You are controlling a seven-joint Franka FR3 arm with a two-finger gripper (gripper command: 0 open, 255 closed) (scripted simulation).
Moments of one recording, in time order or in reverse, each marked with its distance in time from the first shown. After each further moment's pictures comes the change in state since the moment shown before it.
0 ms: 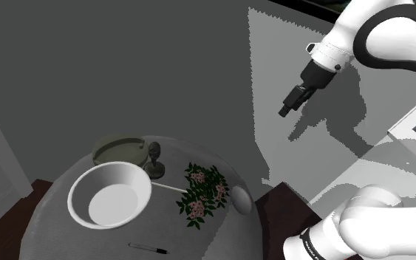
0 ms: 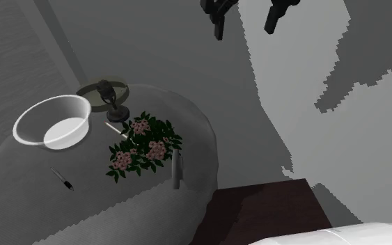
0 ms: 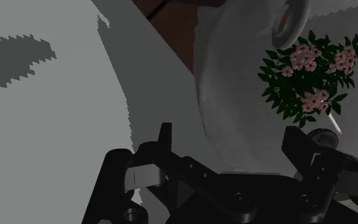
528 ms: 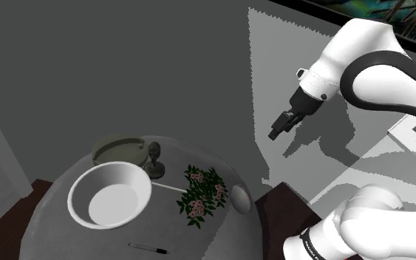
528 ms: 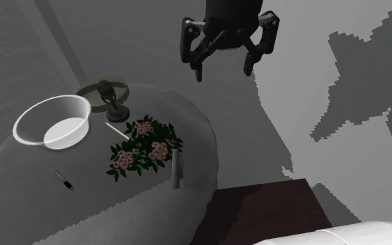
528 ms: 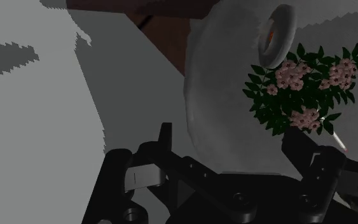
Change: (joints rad) arm 0.021 -0.107 0.084 -0.216 0.056 0.107 0.118
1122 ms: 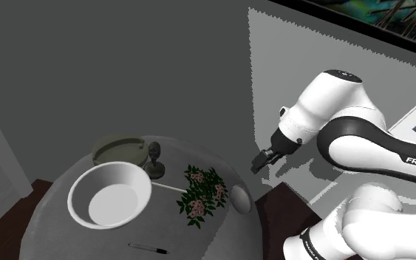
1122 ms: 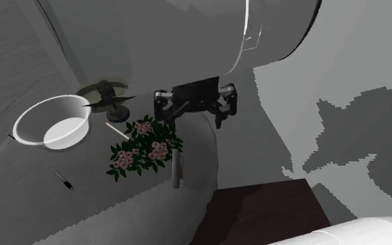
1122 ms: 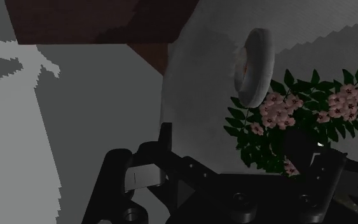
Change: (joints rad) arm 0.076 -0.070 0.172 -0.268 0.133 0.198 0.199
